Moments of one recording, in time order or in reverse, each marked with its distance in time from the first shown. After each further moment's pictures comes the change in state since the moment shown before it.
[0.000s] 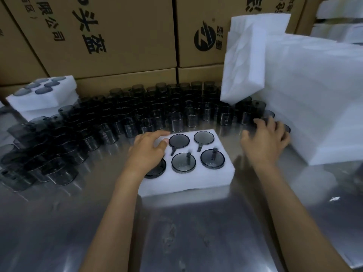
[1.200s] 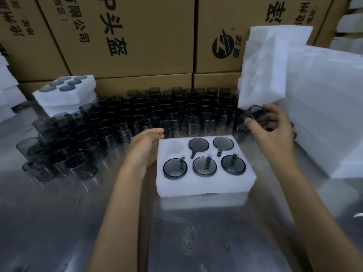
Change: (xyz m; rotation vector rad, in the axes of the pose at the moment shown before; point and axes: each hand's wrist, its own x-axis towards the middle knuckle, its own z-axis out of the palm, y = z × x) left_hand 0.002 -0.026 -0.033 -0.920 0.115 -0.414; right_hand -0.009 -0.044 -0.024 0.914 -0.021 -0.100
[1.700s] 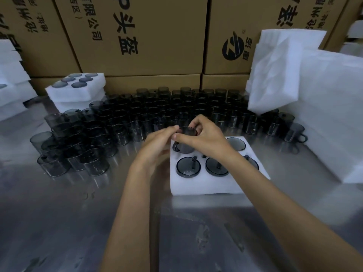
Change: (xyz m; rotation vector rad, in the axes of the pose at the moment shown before) left_hand 0.003 0.002 -0.013 0.141 -0.221 0.006; right_hand -0.047 -0.045 0.123 -0.273 -0.642 -0.010
